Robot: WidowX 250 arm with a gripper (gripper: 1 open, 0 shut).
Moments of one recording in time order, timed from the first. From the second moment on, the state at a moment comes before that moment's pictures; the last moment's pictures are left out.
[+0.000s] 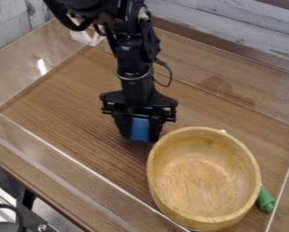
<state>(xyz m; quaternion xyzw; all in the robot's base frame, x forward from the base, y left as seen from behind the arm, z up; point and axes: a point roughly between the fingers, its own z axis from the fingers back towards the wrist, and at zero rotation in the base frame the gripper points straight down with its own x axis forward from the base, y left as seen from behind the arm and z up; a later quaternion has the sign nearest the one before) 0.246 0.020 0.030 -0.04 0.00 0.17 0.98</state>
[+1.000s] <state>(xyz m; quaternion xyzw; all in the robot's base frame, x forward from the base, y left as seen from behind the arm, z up) 0.245 0.021 0.033 -0.04 0.00 0.14 0.99</state>
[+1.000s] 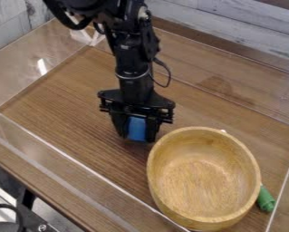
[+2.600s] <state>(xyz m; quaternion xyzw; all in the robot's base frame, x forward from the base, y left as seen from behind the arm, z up) 0.241 0.025 0.044 -0.02 0.01 0.09 1.00</state>
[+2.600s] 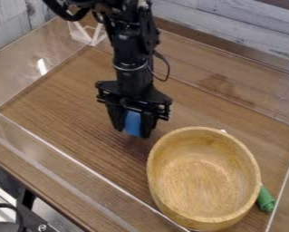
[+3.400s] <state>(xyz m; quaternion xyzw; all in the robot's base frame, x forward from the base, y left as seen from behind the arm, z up) 0.243 0.029 0.070 -0.01 0.01 0.07 1.00</state>
